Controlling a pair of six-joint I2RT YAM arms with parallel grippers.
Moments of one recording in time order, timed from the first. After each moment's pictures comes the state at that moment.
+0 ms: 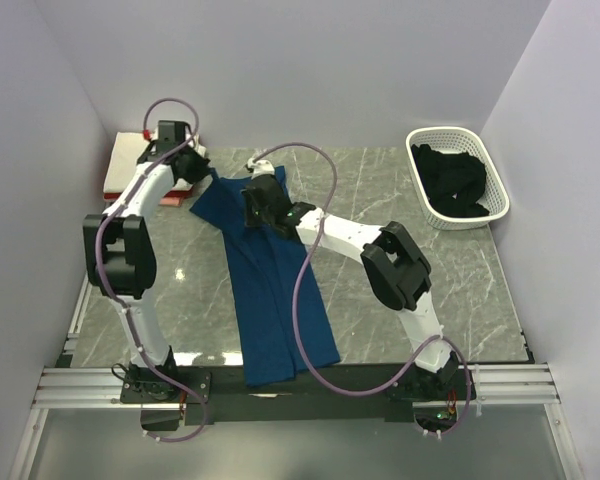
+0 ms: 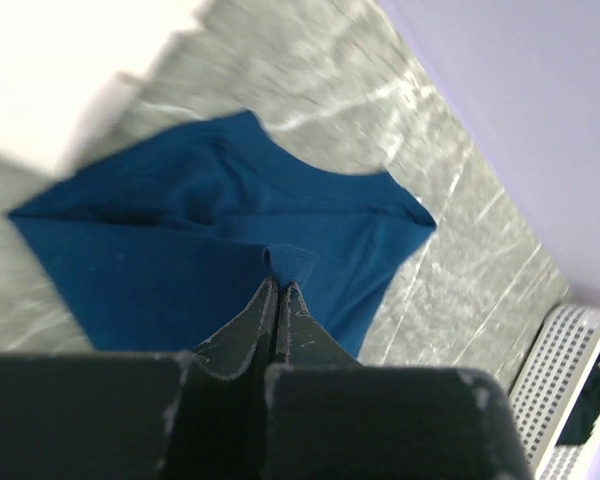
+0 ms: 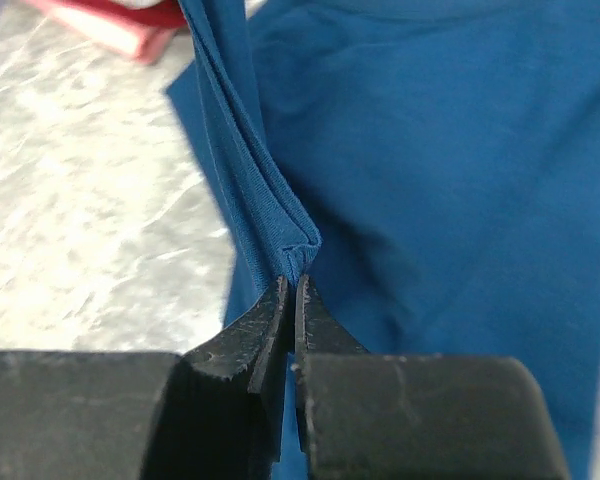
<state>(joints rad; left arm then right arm) -0.04 1.94 1.64 -0.44 0.00 -0.90 0.83 2.17 1.71 -0.06 0.17 0.42</state>
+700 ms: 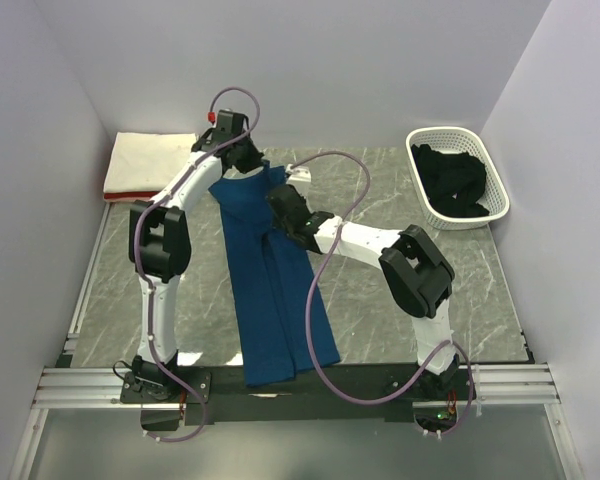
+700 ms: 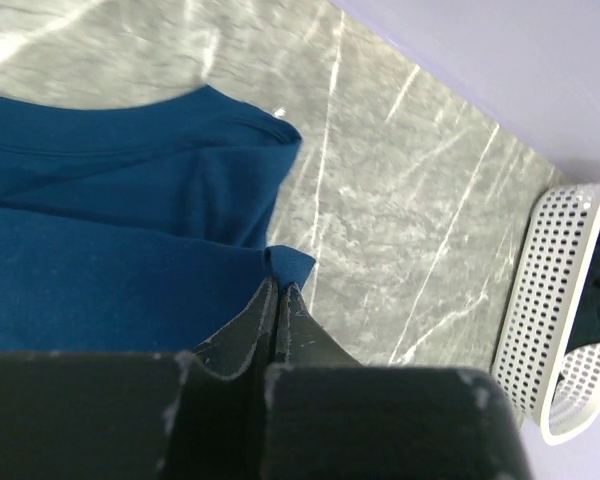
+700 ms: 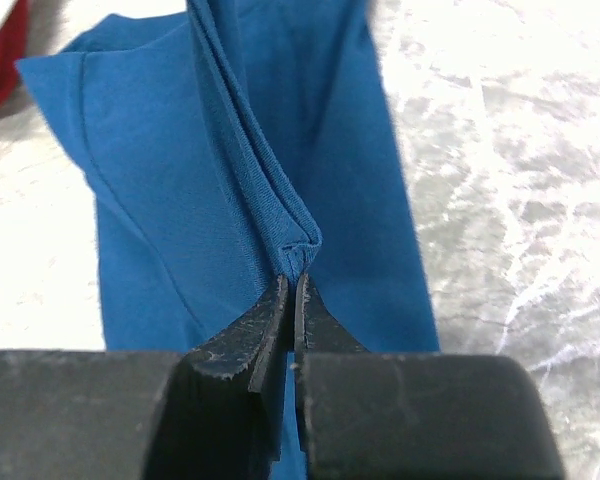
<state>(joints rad) -0.27 2.20 1.99 -0.48 0.04 -0.84 0.81 2.01 1.45 -0.04 0.49 0.60</state>
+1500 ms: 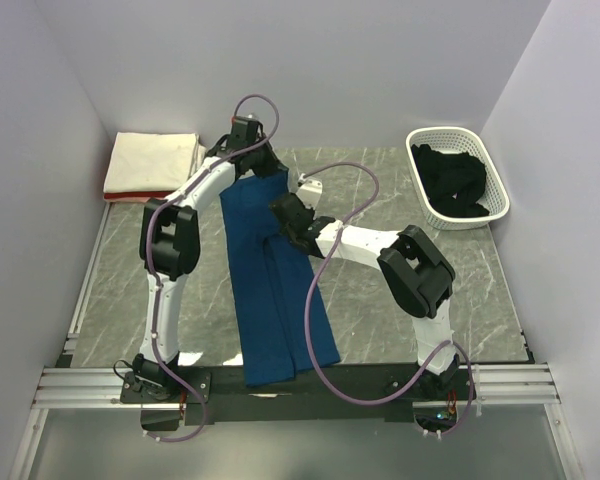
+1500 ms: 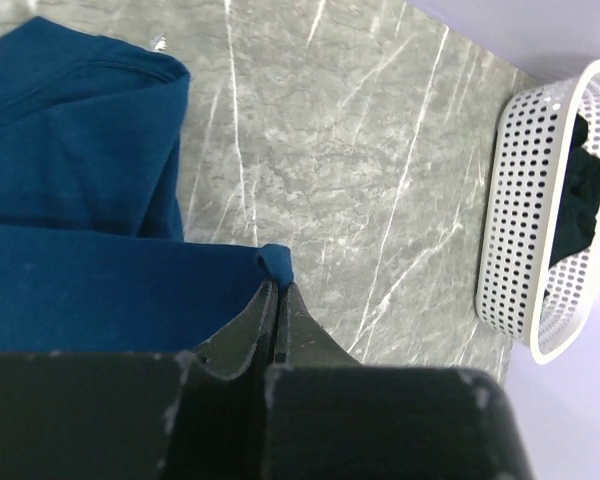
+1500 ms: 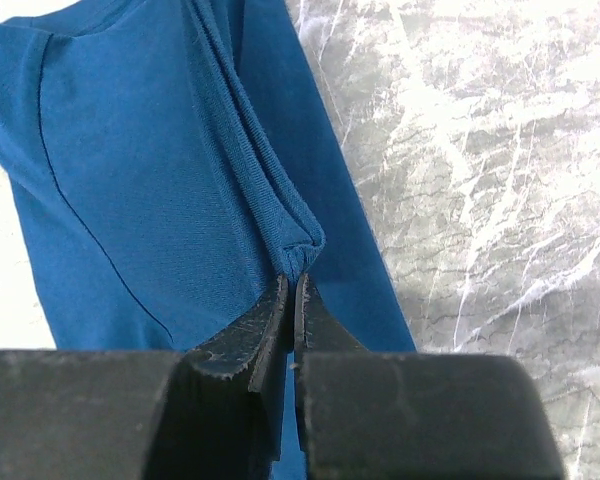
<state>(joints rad) -0.33 2.26 2.00 -0.38 0.19 -0.80 0.80 2.00 1.38 -0.10 0.58 0.78</state>
